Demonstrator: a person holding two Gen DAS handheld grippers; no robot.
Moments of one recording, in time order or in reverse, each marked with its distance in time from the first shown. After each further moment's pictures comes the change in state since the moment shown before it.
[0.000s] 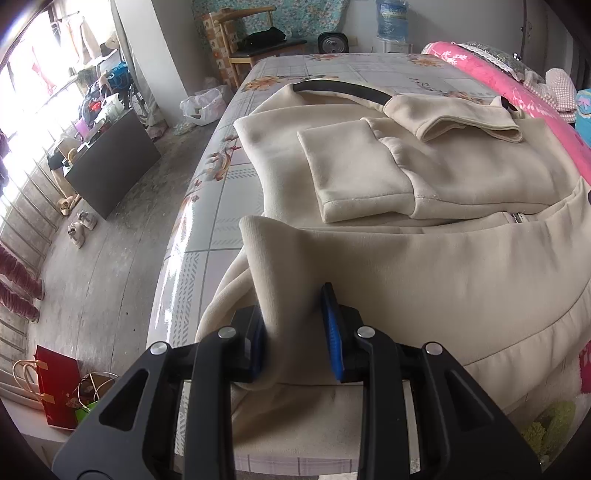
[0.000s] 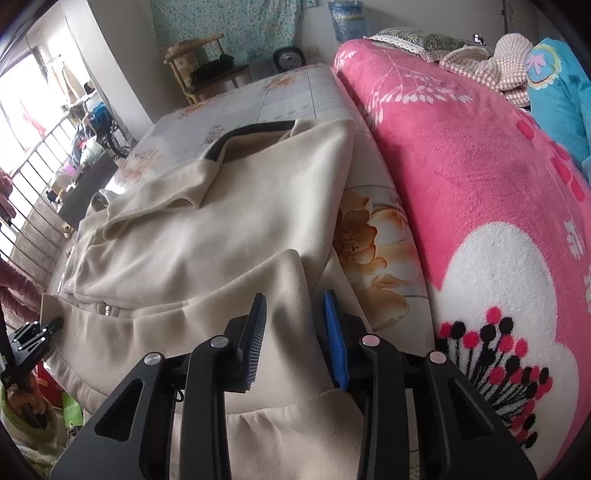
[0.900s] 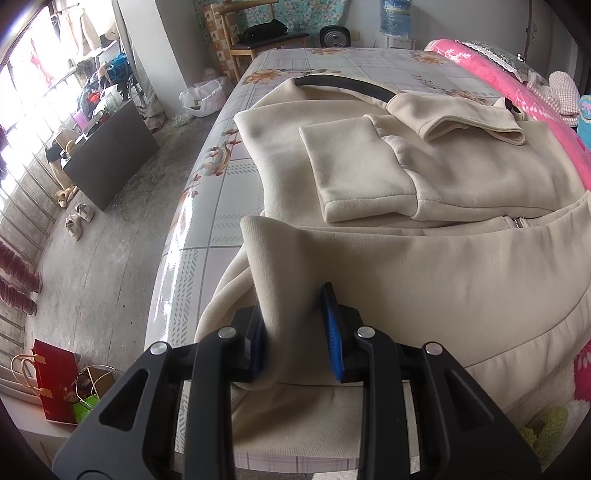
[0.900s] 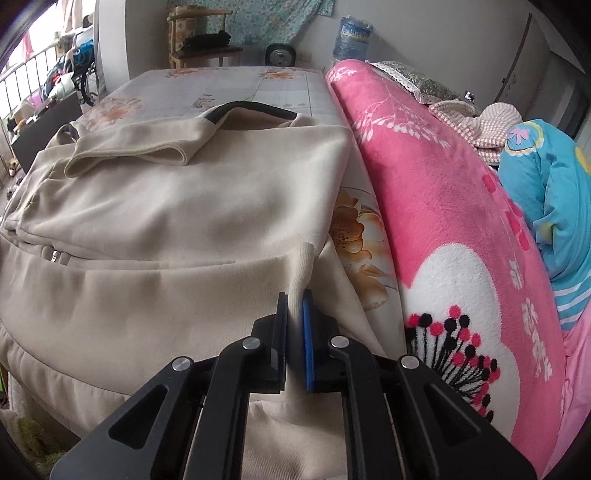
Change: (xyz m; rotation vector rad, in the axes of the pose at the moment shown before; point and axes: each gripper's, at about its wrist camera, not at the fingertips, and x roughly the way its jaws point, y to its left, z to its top) left arm 0.002 0.001 0.003 -0.020 0.029 -0.013; right arm 0.000 0.047 -0.022 -0.218 -0.018 -0.324
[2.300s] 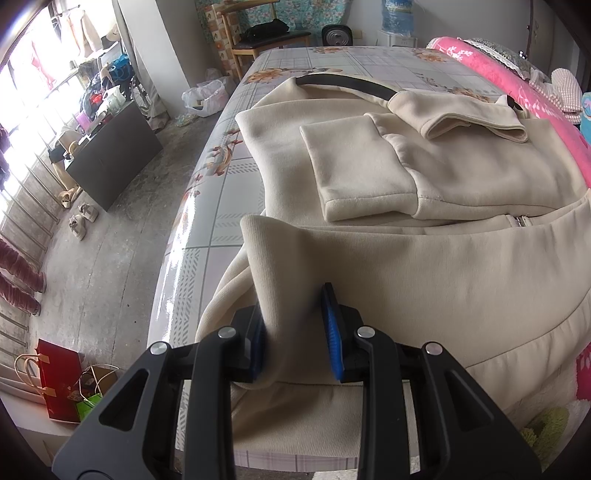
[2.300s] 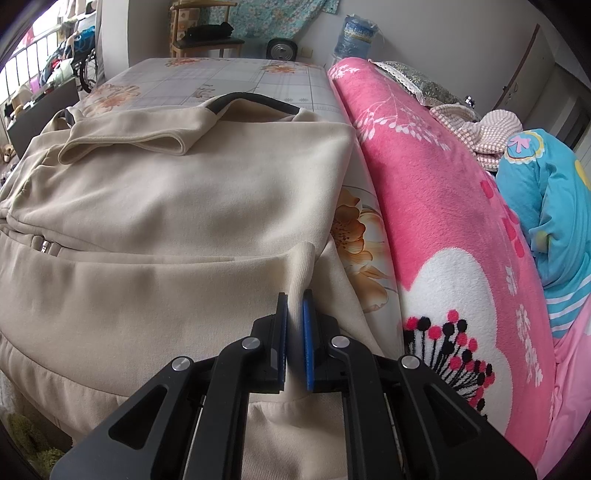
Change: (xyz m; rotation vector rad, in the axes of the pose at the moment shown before) left arm 0.000 -0.001 -0.001 0.002 0.001 0.014; right arm 0.003 0.007 0.002 -0.037 0.016 -0.037
